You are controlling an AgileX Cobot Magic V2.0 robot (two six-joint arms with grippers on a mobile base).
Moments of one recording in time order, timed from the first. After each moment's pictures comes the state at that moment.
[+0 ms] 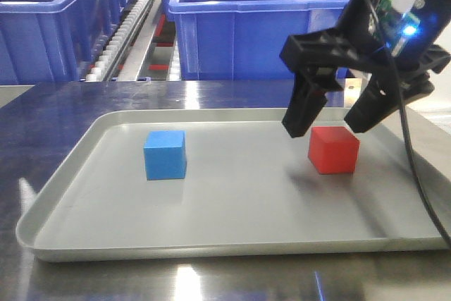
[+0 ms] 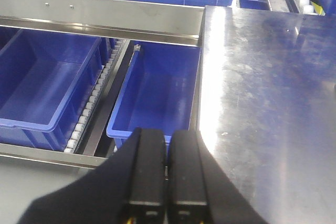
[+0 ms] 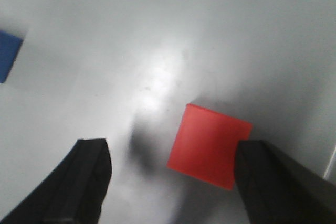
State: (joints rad) left arm 0.02 -0.01 0.01 0.28 0.36 -0.35; right arm 0.48 1.52 -0.99 0.19 0.61 -0.01
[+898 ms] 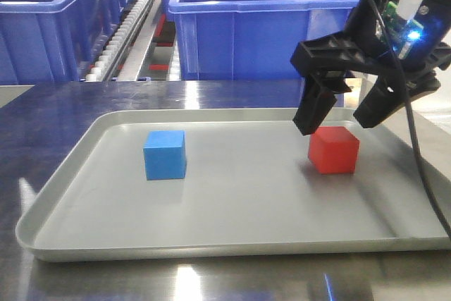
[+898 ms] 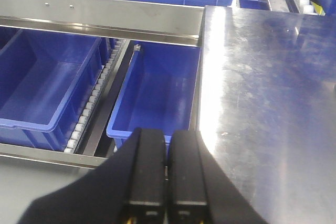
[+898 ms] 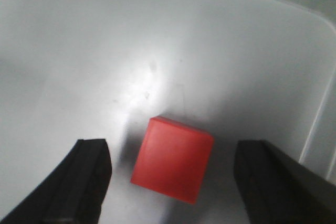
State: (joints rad) left arm 0.02 -0.01 0.01 0.28 0.36 -0.35; right arm 0.45 1.53 -0.99 0.14 0.58 -0.01
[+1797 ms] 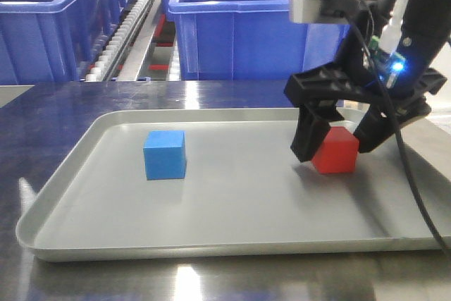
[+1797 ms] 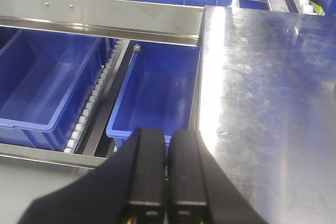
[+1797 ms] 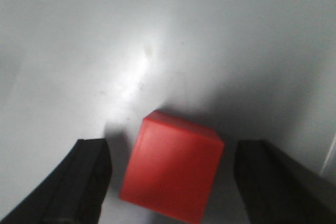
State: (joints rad) left arm 0.02 -0.01 0.01 0.28 0.36 -0.35; right arm 0.45 1.61 -1.00 0.14 0.58 -0.01
